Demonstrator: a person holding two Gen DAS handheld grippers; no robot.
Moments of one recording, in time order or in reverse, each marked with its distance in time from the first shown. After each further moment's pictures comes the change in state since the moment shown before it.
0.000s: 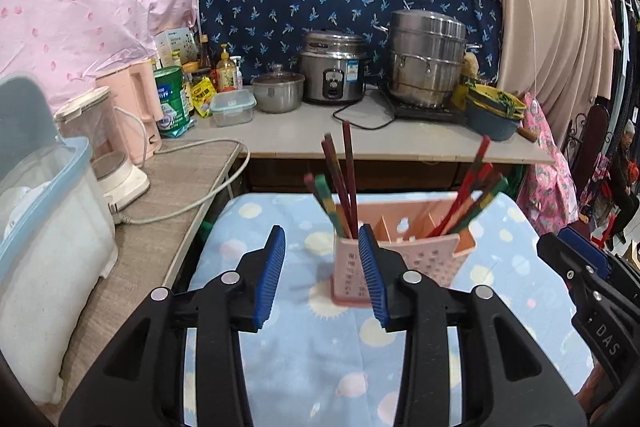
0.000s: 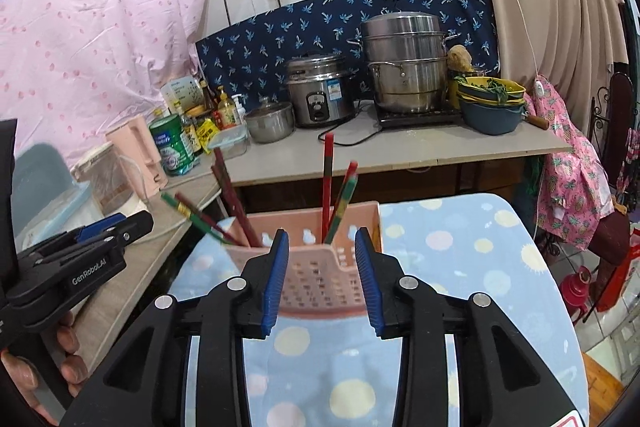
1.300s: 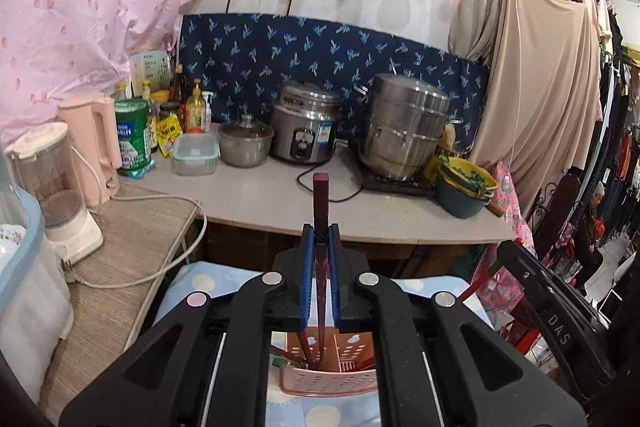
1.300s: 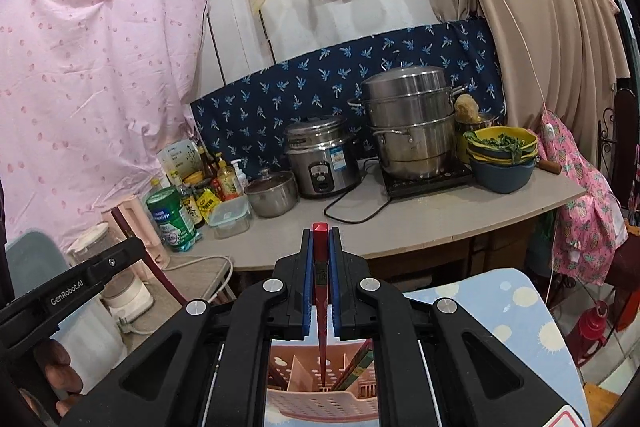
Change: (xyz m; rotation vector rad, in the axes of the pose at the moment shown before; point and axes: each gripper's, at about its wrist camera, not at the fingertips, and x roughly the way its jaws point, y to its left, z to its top) left arm 0.026 0.003 0.103 -0.123 -0.126 -0.152; right arm 0.044 -0.002 0.106 0.068 -0.162 0.025
